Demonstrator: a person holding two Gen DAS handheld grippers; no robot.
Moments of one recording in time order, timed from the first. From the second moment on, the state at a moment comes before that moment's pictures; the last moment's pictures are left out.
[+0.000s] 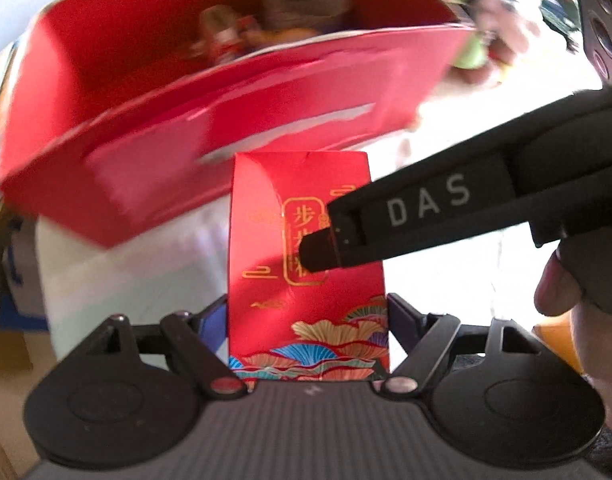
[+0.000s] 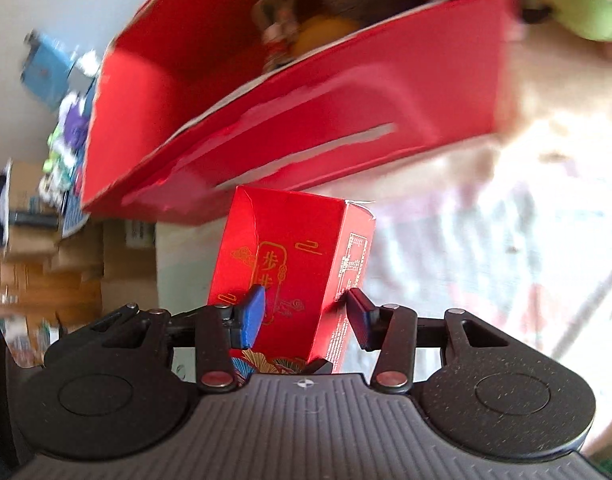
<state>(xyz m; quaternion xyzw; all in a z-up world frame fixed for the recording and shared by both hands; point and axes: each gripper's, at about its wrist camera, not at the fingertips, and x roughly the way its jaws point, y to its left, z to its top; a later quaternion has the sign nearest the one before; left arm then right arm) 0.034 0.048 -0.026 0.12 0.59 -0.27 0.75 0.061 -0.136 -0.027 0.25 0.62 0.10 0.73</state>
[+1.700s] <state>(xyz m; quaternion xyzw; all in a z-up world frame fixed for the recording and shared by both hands) 0.091 0.025 0.101 0.08 0.40 -0.27 0.87 0.117 -0.140 0.111 0.15 0.40 0.11 0.90</state>
